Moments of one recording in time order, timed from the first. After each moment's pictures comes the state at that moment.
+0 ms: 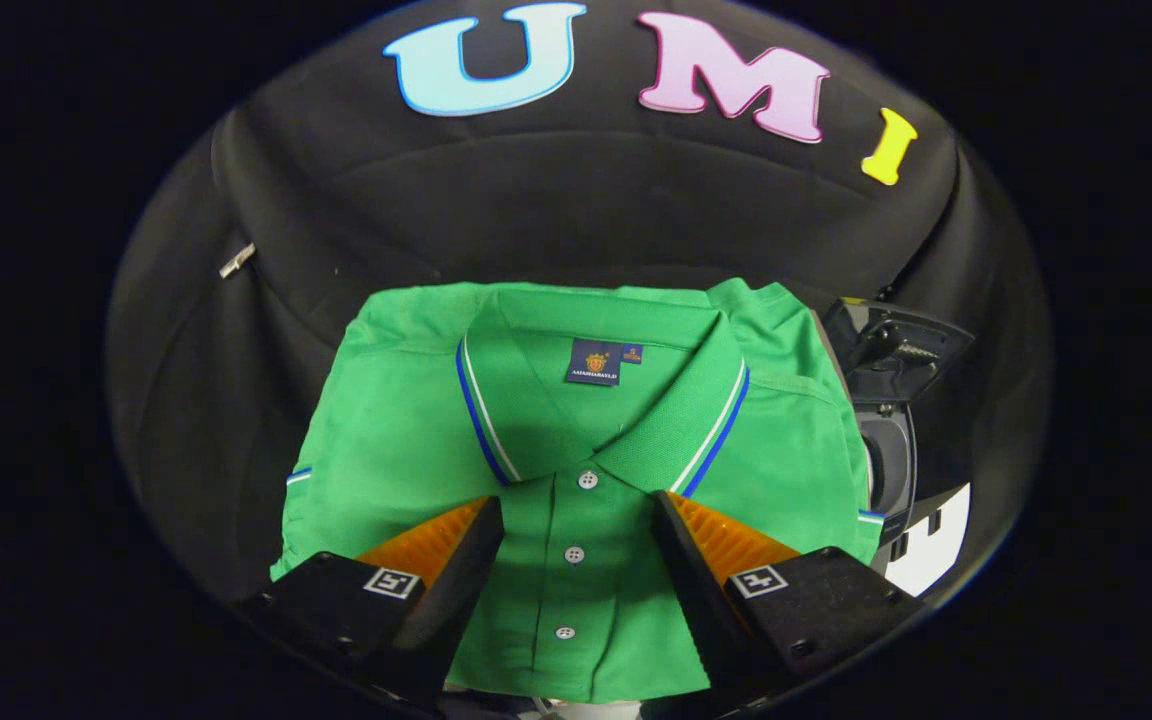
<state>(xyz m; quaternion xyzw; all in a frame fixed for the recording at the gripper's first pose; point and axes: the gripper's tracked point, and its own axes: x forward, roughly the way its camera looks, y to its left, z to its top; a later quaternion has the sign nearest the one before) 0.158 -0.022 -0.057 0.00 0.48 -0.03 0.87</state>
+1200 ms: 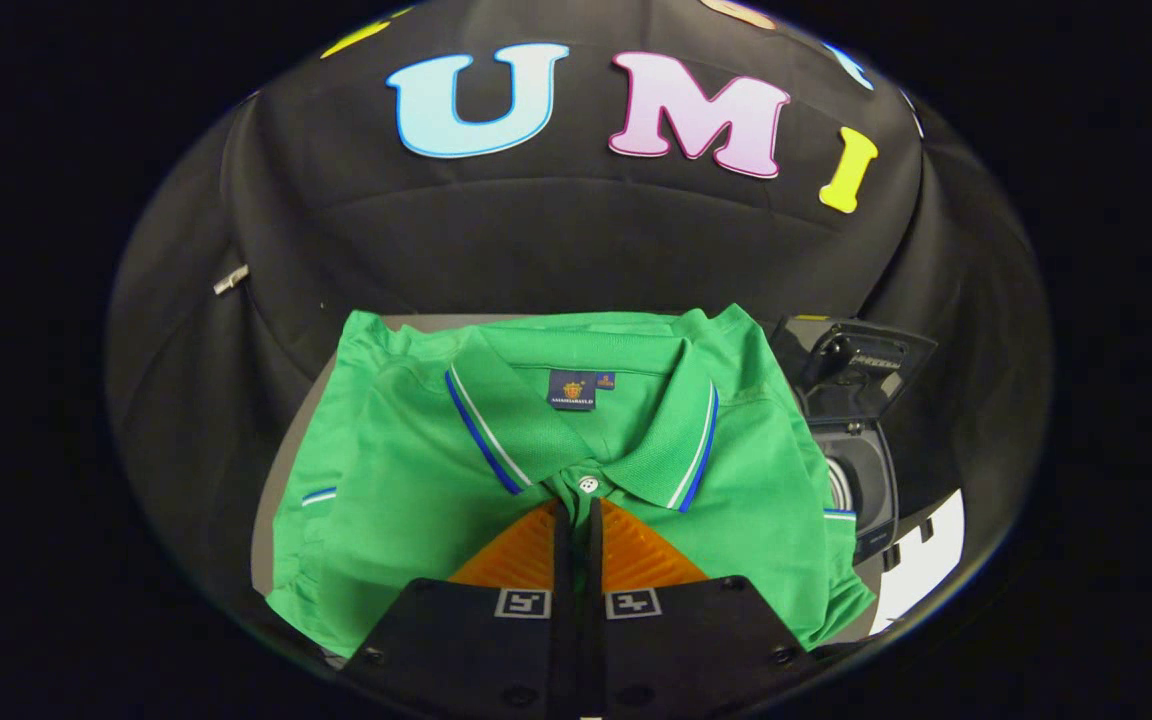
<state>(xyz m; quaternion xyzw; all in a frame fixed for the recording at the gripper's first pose) 0.145 -0.047 -0.046 0.00 0.35 -0.05 0.93</state>
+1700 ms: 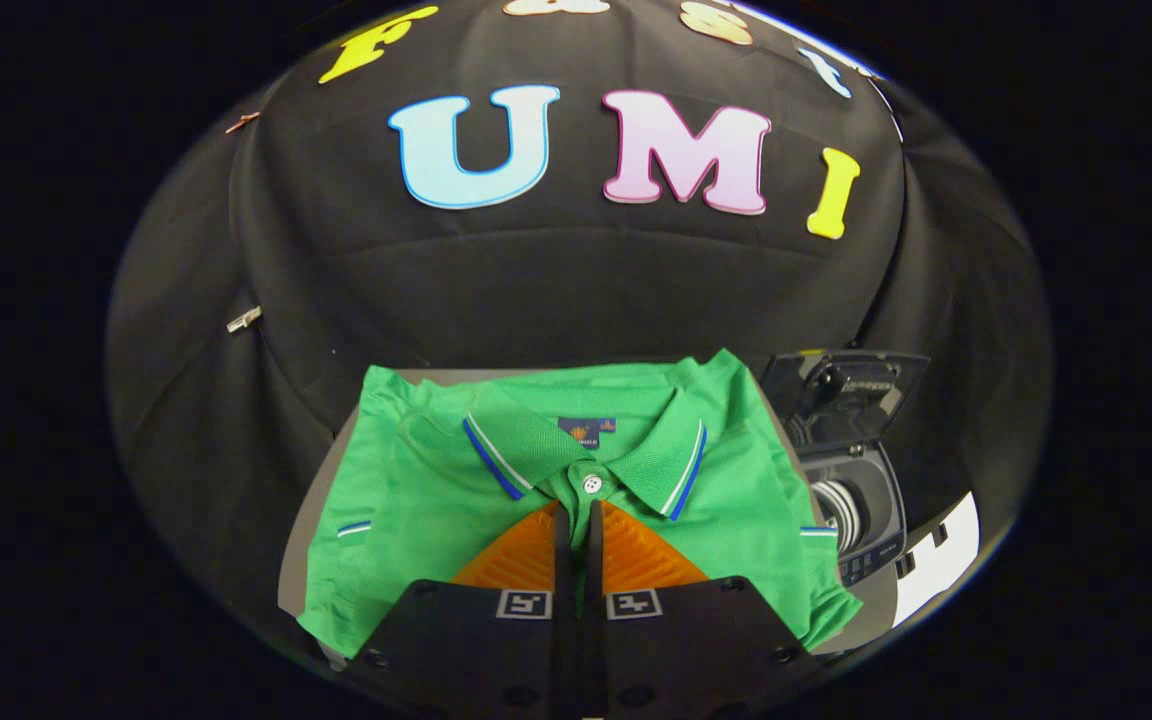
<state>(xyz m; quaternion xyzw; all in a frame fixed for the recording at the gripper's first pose) 0.146 -0.041 0.002 -0.01 0.27 -0.05 0.96</state>
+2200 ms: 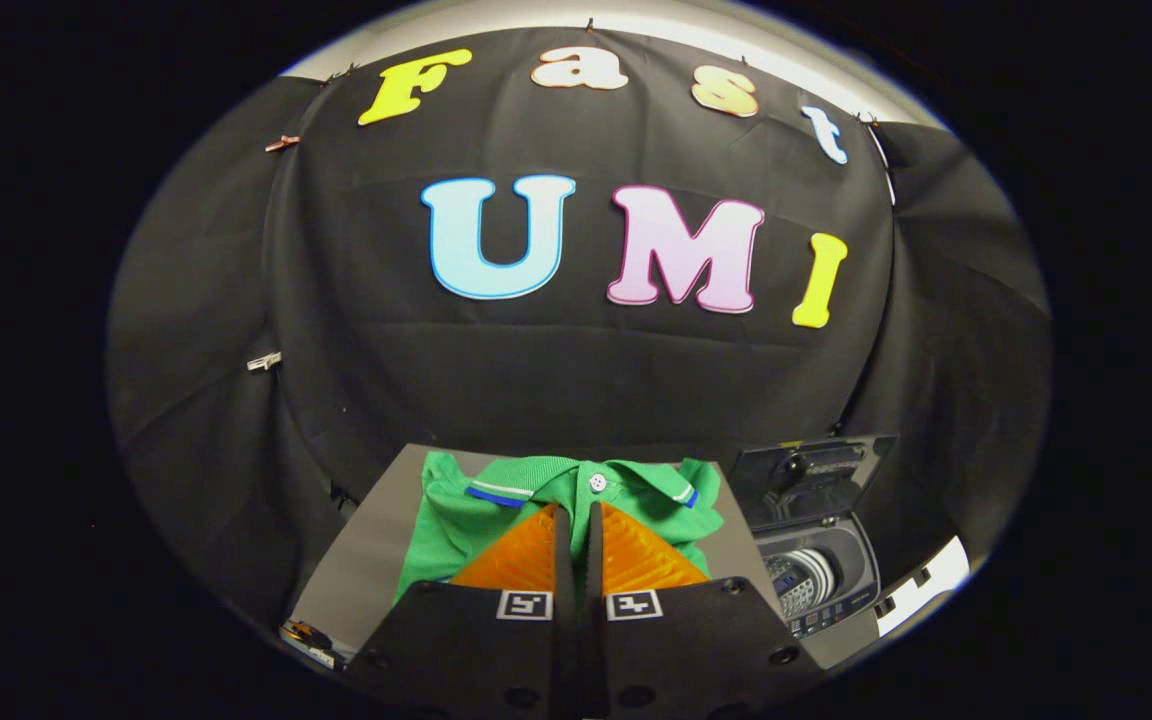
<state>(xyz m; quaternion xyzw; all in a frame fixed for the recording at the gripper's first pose) 0.130 -0.046 0.079 -0.03 0.14 -0.05 0.99</state>
